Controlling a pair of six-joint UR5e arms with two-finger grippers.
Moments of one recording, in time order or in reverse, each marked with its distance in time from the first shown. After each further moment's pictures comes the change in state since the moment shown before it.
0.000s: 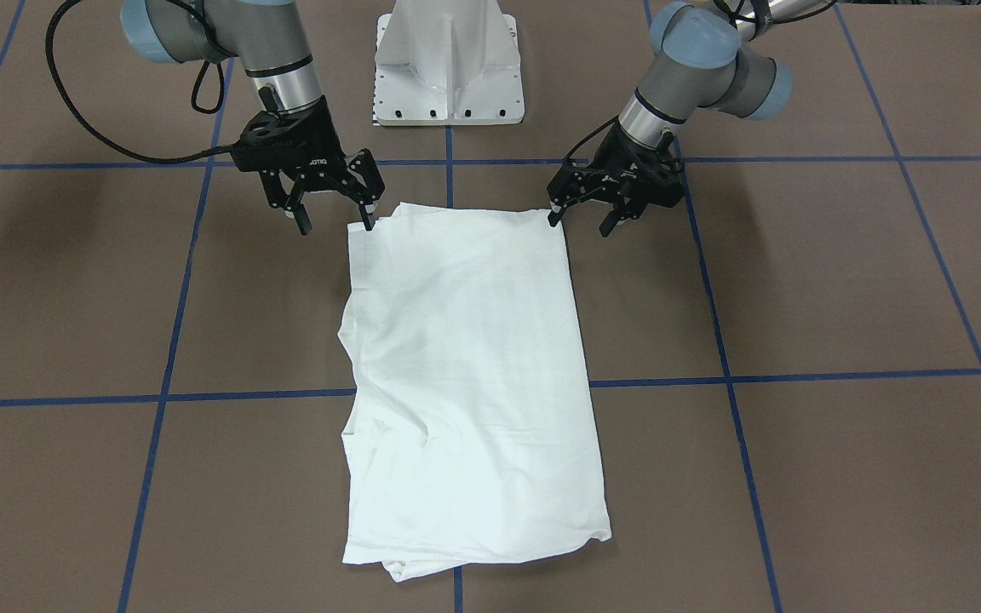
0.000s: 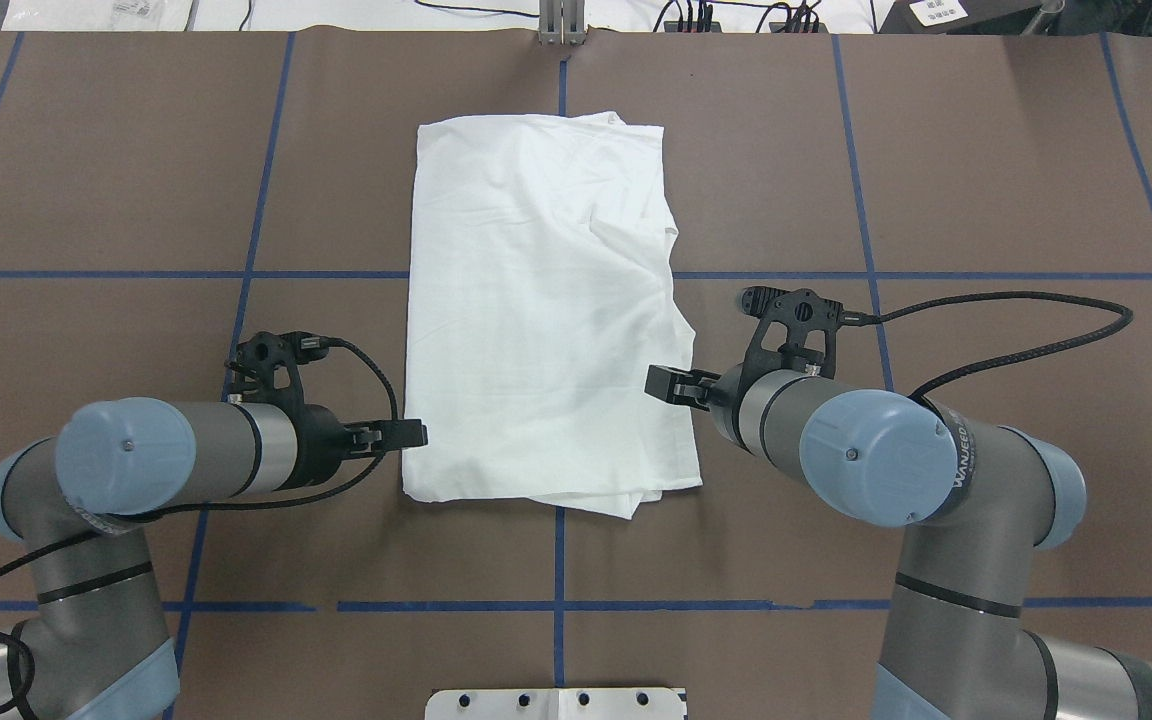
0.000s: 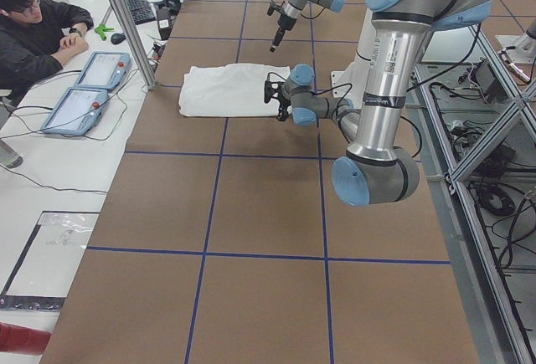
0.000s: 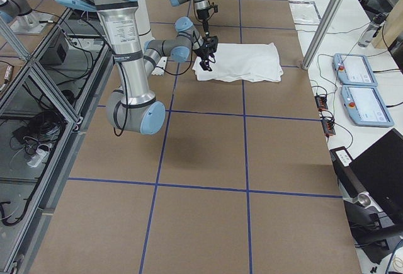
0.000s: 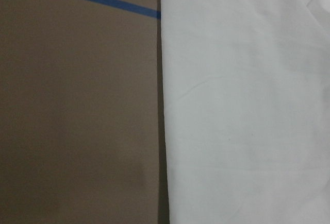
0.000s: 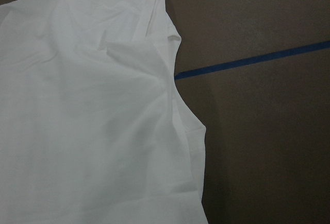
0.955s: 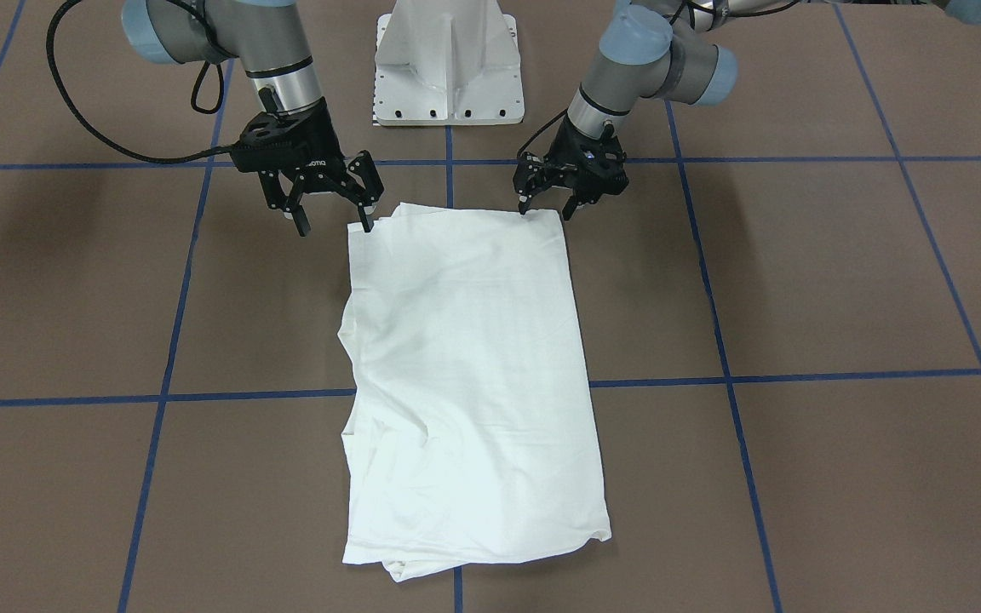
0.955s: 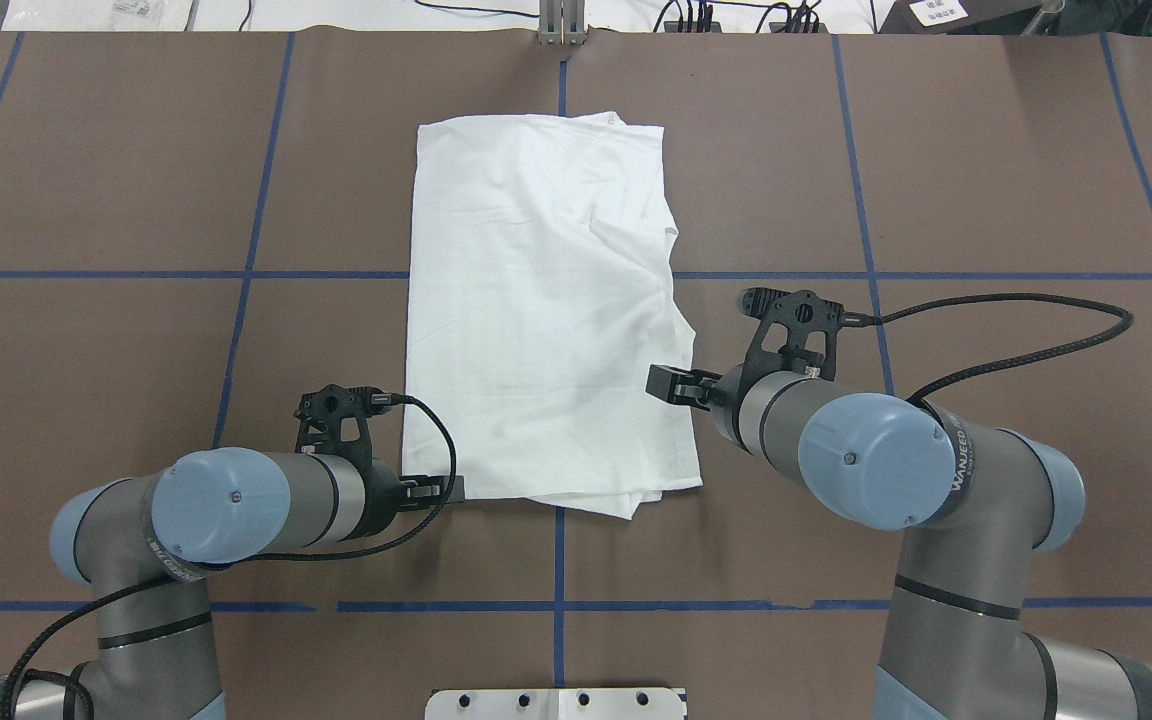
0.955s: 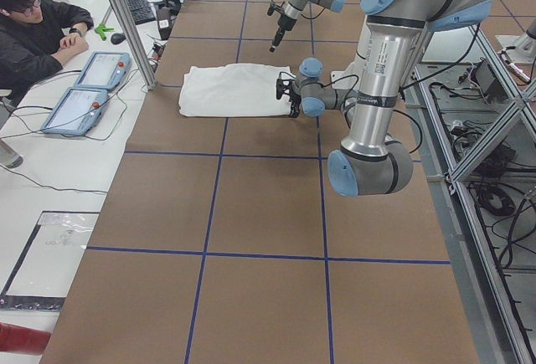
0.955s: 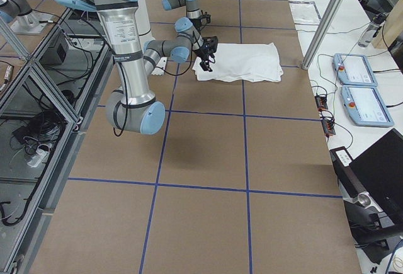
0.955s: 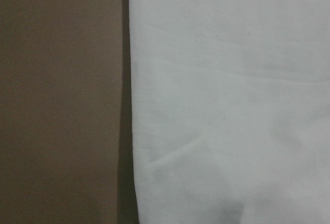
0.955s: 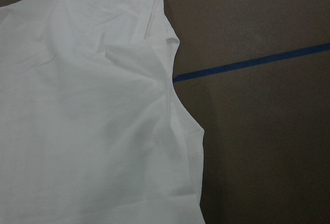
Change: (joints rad) left arm 0.090 -0.074 0.014 0.160 0.026 -0.001; right arm -0.003 -0.001 -0.003 0.000 -0.014 0.001
